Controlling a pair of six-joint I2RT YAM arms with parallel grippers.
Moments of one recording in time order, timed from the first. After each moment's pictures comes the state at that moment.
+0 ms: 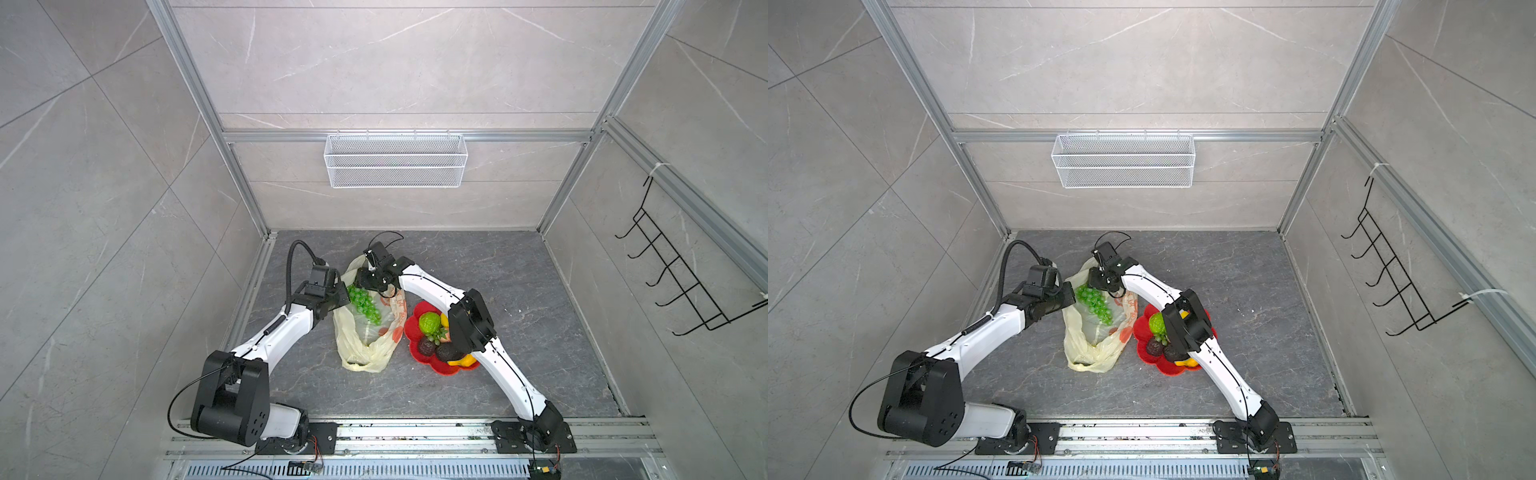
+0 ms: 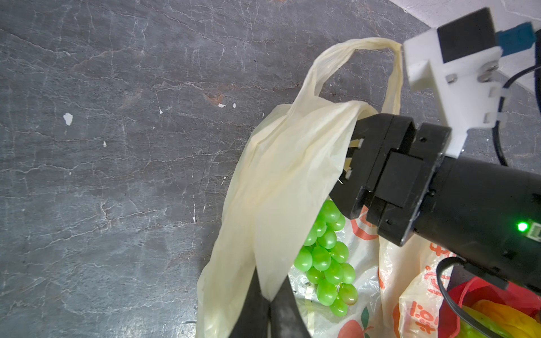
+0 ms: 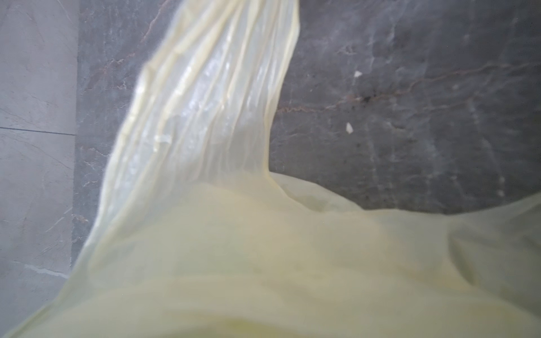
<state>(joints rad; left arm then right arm) -0.28 1.40 0.88 -0.32 -0.04 -0.52 0.74 2.66 2.41 -0.63 -0.19 0.73</state>
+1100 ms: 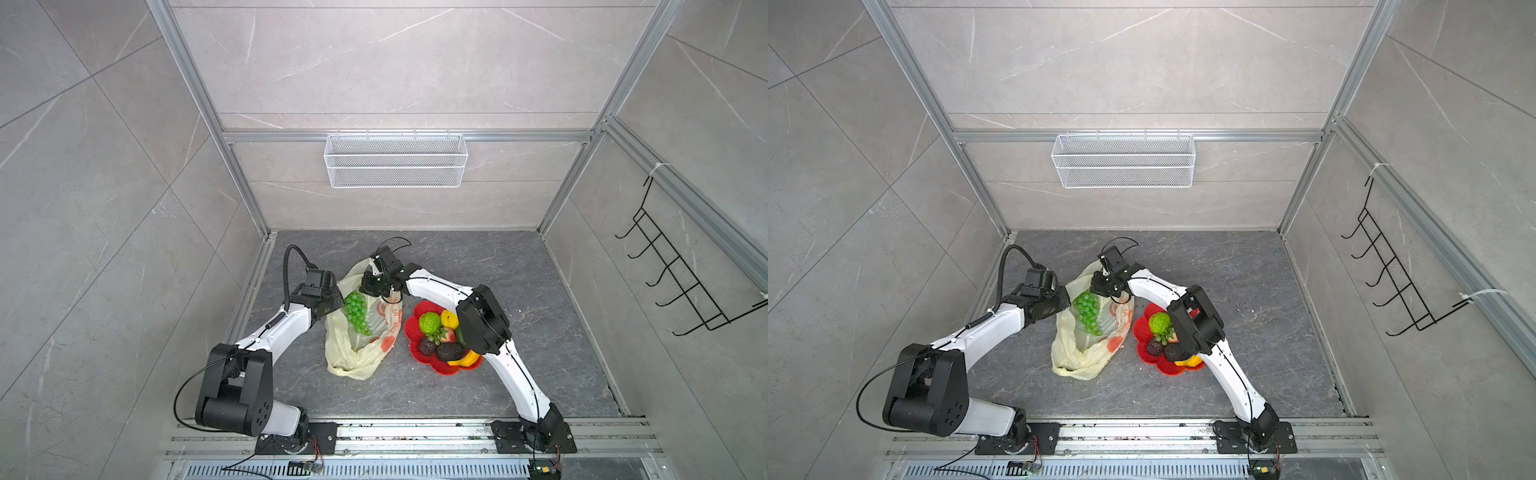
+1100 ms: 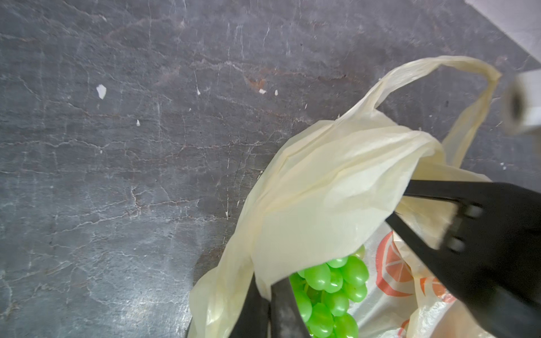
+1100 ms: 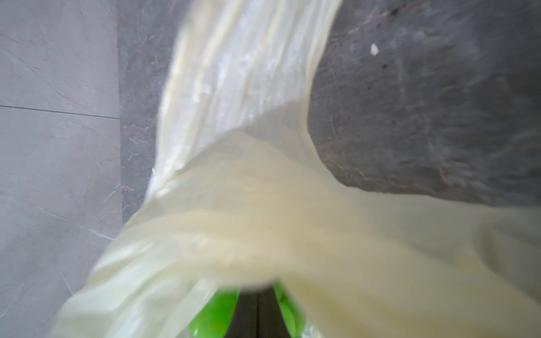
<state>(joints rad) -0.23 1.46 0.85 -0.32 -0.05 -0.55 0.74 2.43 2.00 -0.39 -0.30 0.82</state>
